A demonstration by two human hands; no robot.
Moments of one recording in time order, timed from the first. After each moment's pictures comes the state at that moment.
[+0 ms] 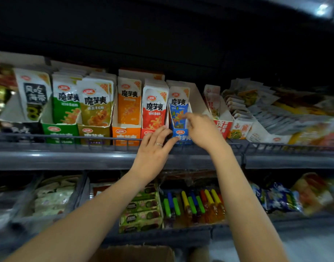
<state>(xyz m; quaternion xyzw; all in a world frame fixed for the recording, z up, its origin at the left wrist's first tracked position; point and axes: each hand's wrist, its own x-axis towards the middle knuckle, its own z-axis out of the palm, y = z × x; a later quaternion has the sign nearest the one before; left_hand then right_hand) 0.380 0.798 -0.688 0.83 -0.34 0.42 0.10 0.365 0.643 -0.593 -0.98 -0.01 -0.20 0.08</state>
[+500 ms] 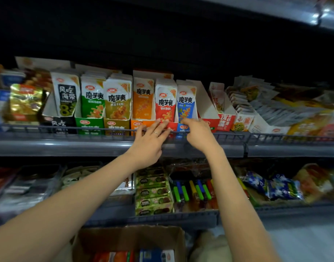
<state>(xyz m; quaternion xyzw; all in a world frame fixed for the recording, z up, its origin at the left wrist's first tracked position) 0.347 0.858 -0.650 0.93 -0.32 0.15 0.01 0.334 0.679 -0.611 -0.98 -0.02 -0.15 0.12</state>
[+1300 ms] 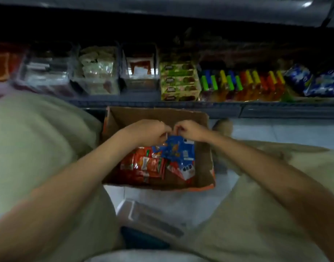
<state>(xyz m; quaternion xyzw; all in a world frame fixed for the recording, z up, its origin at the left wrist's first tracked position) 0.206 0.944 -0.819 0.88 -0.38 -0.28 0.05 0.211 0.751 -0.893 -0.92 -0.14 0.28 0.23</state>
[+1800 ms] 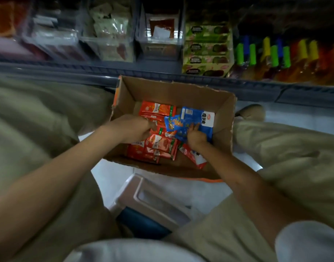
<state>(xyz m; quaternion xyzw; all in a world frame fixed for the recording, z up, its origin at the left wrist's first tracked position) 0.187 1.004 -0.869 0.88 -0.27 -0.39 0.00 0.170 0.783 -1.049 -0.93 -0.03 0.36 -0.05</state>
